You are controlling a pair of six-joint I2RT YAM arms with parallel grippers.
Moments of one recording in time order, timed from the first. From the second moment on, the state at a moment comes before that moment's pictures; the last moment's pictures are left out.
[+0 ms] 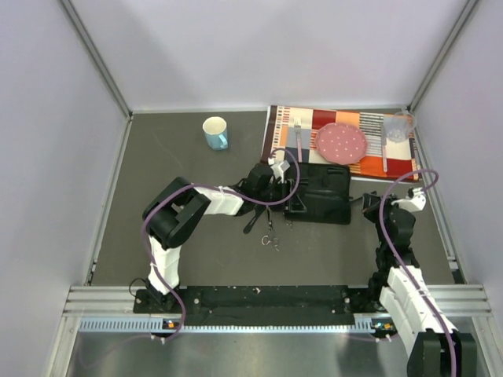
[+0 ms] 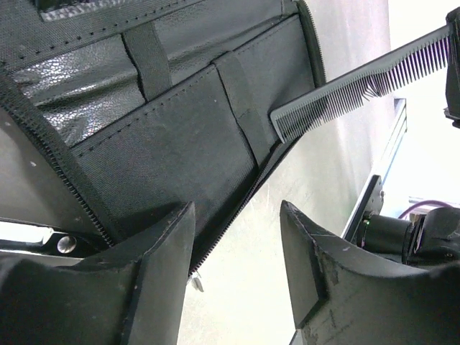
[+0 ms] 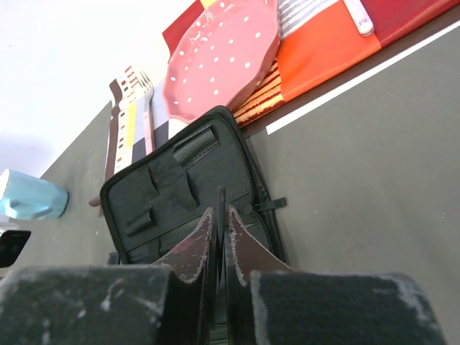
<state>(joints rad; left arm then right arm) -0.74 1.97 1.04 0.36 0.49 -0.77 -0.03 0.63 0.10 0.35 0.07 0.72</state>
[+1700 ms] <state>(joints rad) -0.91 1.47 0.92 0.95 0.43 -1.11 -0.03 0.36 0.60 0.21 -0.36 1.13</state>
